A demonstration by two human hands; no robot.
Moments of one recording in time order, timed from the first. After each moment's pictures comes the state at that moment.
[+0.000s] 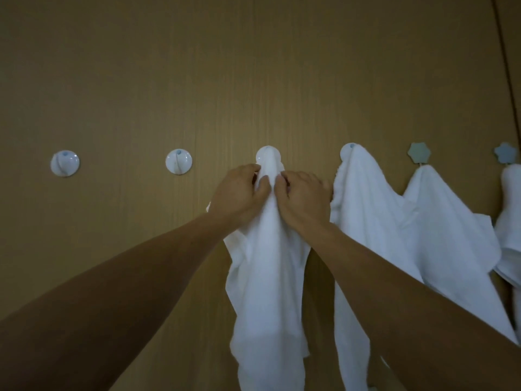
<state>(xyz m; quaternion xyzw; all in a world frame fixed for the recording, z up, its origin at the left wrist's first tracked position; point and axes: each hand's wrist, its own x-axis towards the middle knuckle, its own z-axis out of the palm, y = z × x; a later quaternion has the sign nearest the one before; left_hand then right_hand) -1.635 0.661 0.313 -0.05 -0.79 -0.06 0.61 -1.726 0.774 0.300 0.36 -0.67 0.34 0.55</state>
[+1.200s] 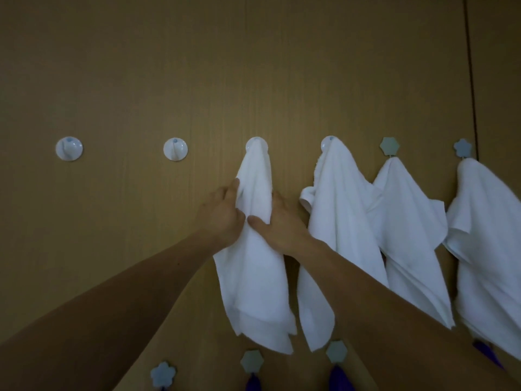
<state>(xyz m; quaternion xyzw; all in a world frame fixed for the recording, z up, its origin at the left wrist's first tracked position) -1.607 0.663 0.245 0.10 -0.88 -0.05 0.47 -1.687 0.798 0.233 0.44 -0.77 0.39 0.26</state>
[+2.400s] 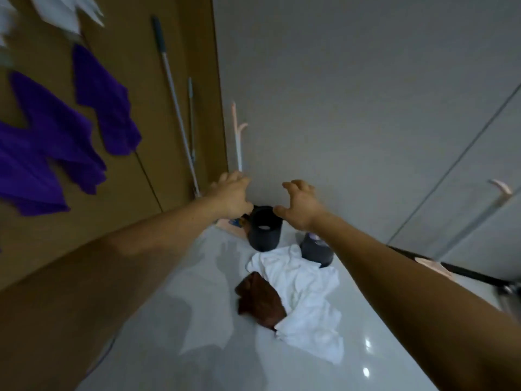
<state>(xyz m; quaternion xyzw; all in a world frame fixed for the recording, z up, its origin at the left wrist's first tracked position) -1.339 1.225 -0.166 -0.39 -0.91 -0.07 -0.08 -1.209 1.372 -0.174 -0.21 -0.95 0.22 0.02</state>
